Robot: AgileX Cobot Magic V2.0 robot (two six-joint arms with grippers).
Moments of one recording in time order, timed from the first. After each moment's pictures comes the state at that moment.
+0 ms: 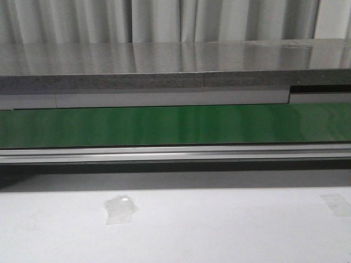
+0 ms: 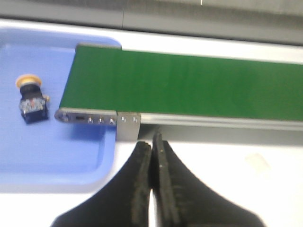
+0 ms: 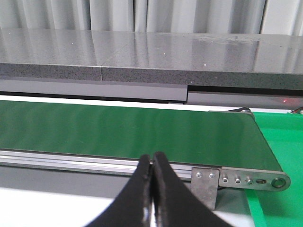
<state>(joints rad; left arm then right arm) -0.05 0.38 -0.48 -0.08 0.70 -0.10 0.09 -0.01 0.03 0.09 0.08 -0.10</state>
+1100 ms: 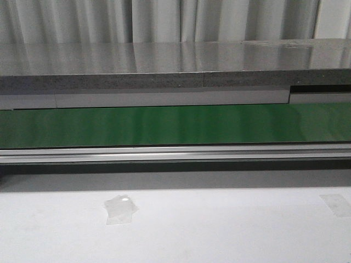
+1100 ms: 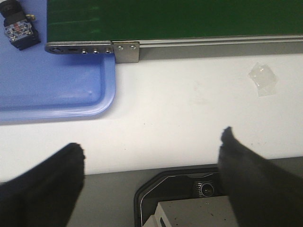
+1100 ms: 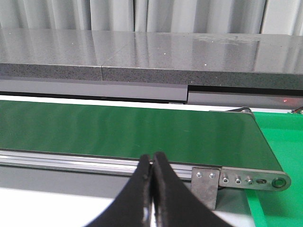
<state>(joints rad) -0.05 0.85 -0.91 -0.06 1.16 -0.05 0.09 -0.01 0.03 0.09 0.08 -0.10</state>
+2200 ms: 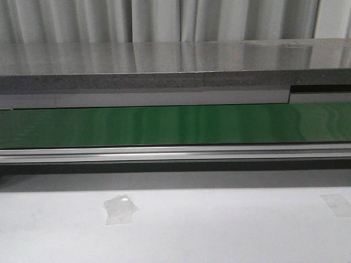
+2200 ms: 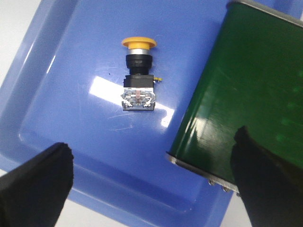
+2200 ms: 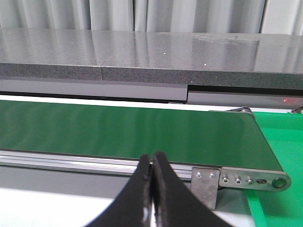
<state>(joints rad) 0.24 1.52 -1.16 0.10 0.88 -0.26 0.09 -0.01 0.03 0.09 0.08 -0.10</state>
